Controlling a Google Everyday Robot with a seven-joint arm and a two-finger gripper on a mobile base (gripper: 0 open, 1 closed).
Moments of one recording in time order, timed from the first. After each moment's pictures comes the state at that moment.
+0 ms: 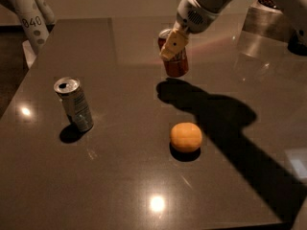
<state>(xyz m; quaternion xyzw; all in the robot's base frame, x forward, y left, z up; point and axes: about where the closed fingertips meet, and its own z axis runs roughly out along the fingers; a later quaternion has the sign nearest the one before) 0.633 -0.070 0.957 -0.54 0.79 0.09 0.27</state>
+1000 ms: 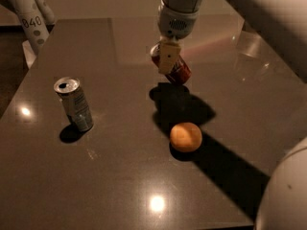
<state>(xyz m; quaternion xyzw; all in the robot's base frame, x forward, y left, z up) 0.612 -0.053 0.933 -0.67 0.73 -0.01 0.14</state>
